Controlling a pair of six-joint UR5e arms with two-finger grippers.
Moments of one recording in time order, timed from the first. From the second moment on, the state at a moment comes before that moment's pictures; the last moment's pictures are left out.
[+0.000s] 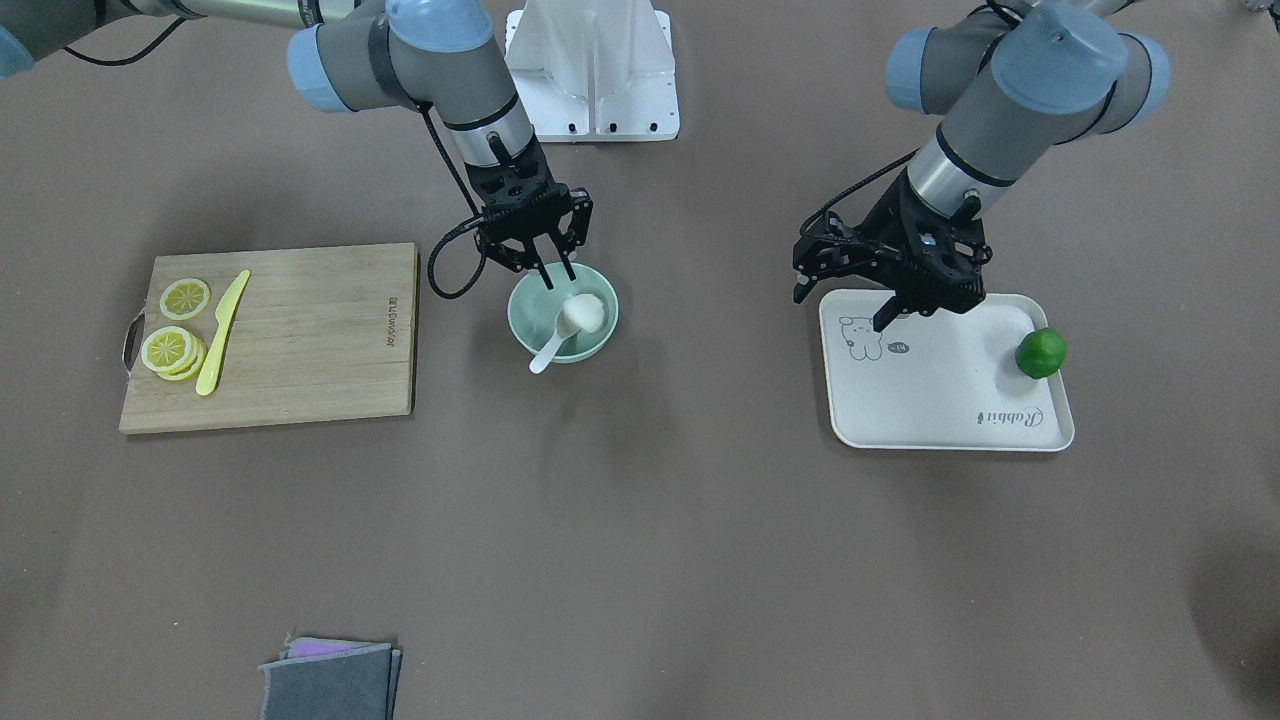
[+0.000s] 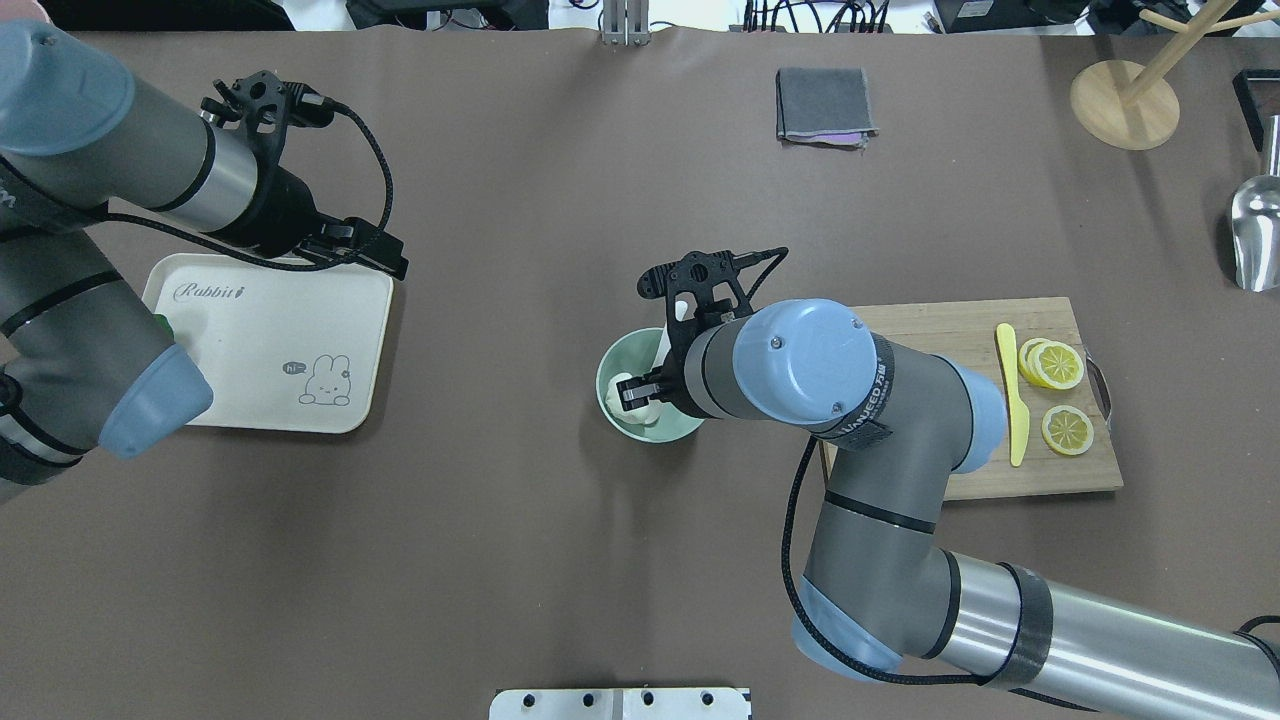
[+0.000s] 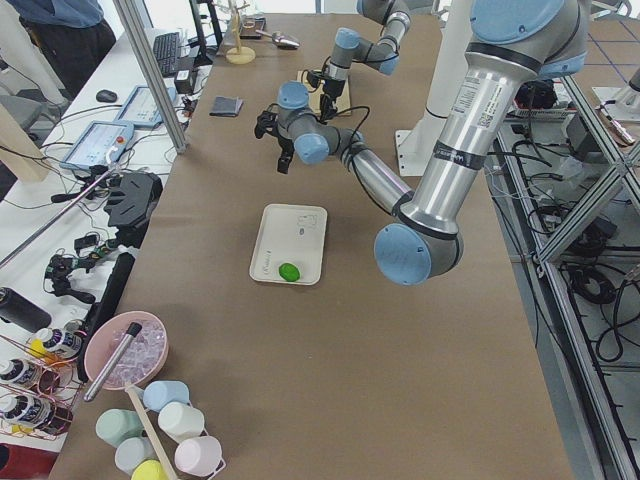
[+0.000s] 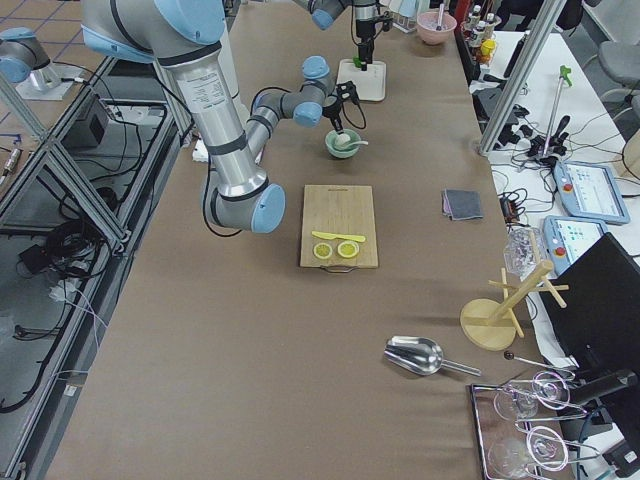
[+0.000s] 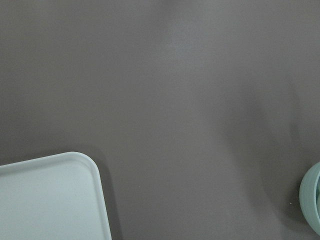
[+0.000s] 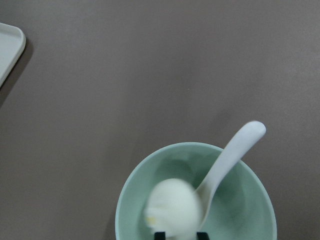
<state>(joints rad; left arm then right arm) -0.85 -1.96 -1.83 -1.89 -2.15 -0.84 0.43 -1.00 1.78 -1.29 1.66 1.02</state>
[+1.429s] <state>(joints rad) -1.35 -1.53 -1.85 -1.64 -2.30 -0.11 1.20 -1.57 1.83 -1.29 2.34 0.30</state>
